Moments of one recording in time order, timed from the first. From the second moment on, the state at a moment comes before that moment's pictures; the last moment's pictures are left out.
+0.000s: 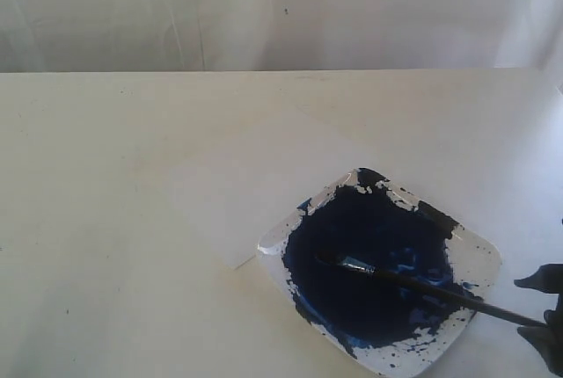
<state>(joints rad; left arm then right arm) -0.01 0.00 0.02 -0.06 0.40 -0.01 0.22 1.02 -0.21 0.55 0.17 1.13</state>
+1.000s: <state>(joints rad) -0.01 0.00 0.02 -0.06 0.40 -0.01 0.22 1.09 -0.20 0.55 0.13 1.18</state>
